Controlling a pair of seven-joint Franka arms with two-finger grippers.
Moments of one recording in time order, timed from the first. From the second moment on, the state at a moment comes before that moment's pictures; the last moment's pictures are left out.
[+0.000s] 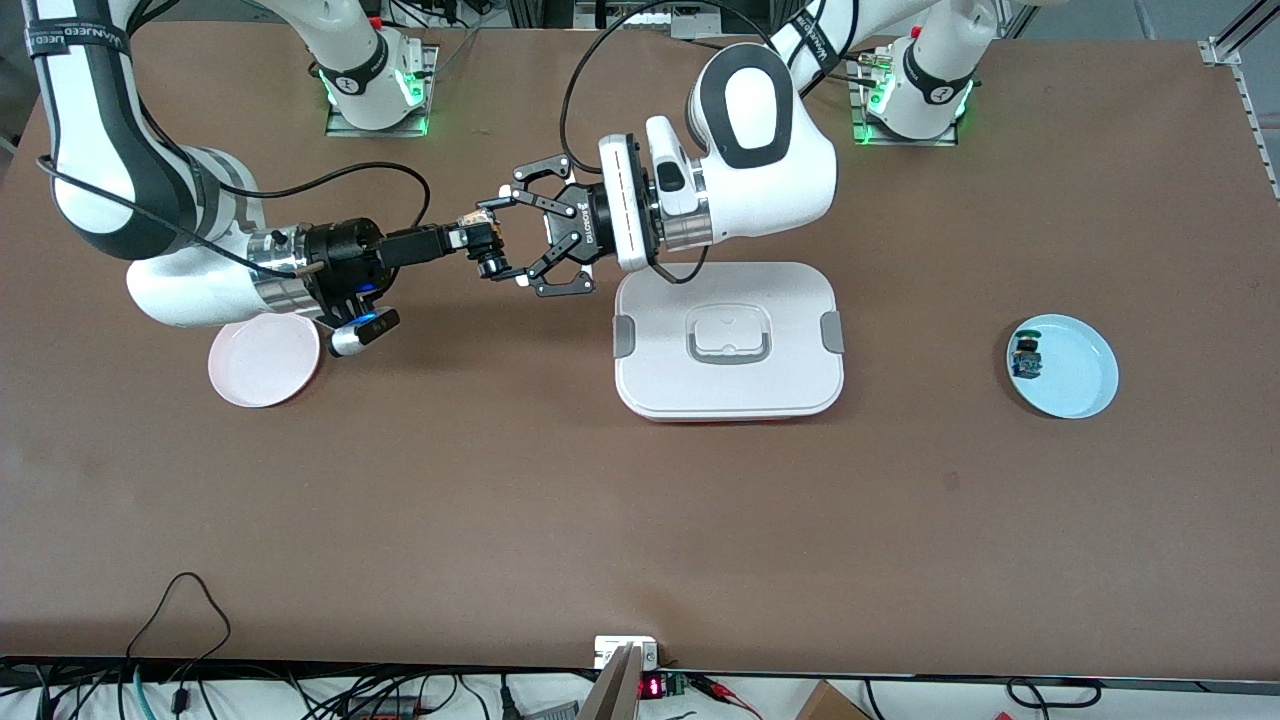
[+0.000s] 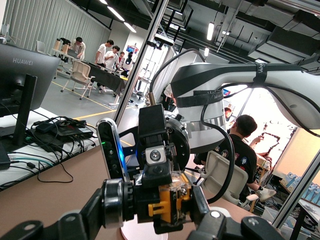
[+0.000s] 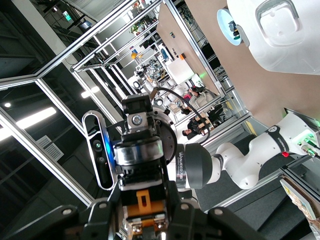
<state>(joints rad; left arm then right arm) -0.32 0.50 -0.58 -1.51 -1.78 2.63 1.75 0.25 0.25 -0.09 -1.91 1.63 1.51 0.02</state>
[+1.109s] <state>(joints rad) -0.28 0.50 -0.57 -1.49 -1.80 2.64 1.72 0.25 0.25 -0.09 -1.91 1.65 1.51 0.02</state>
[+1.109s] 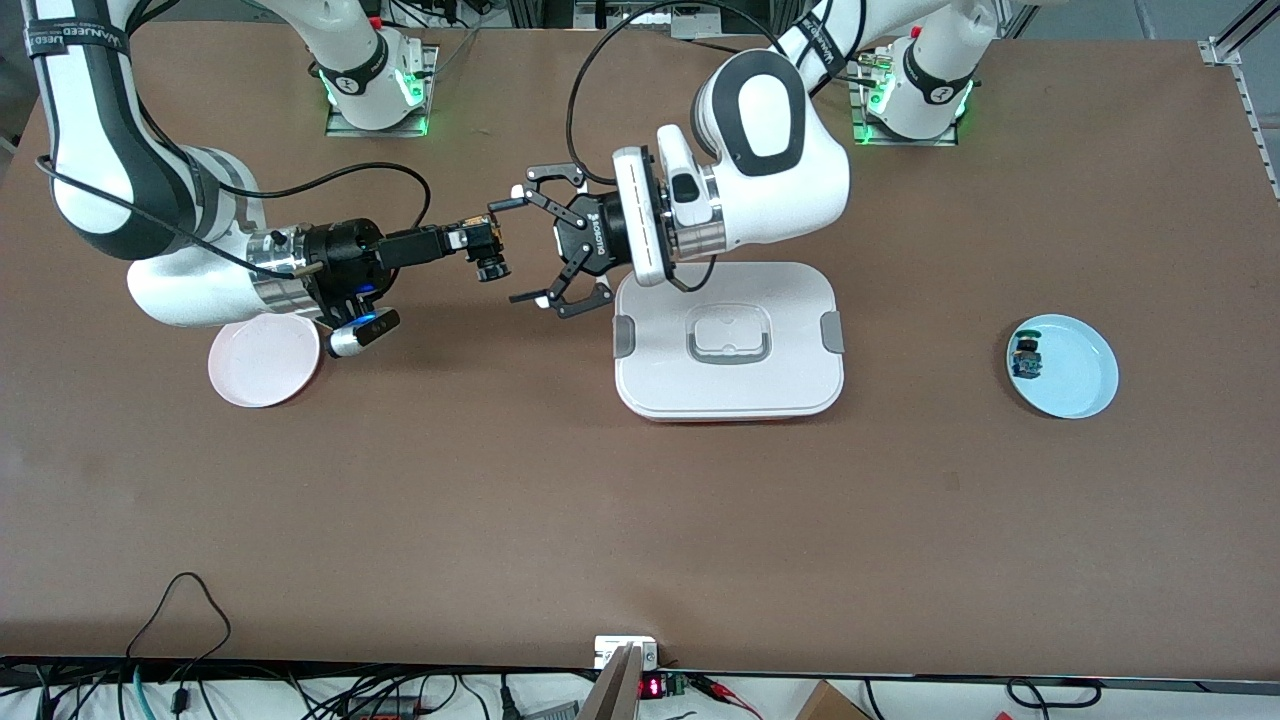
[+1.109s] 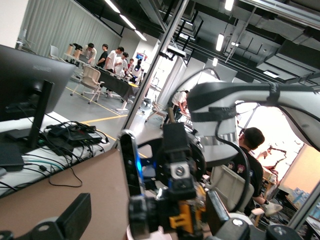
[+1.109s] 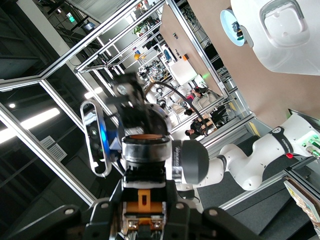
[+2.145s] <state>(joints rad) 0.28 0.60 -0.54 -1.39 -1.31 2.04 1.79 0.15 0.23 -0.12 -1.91 1.35 1.49 -0.03</state>
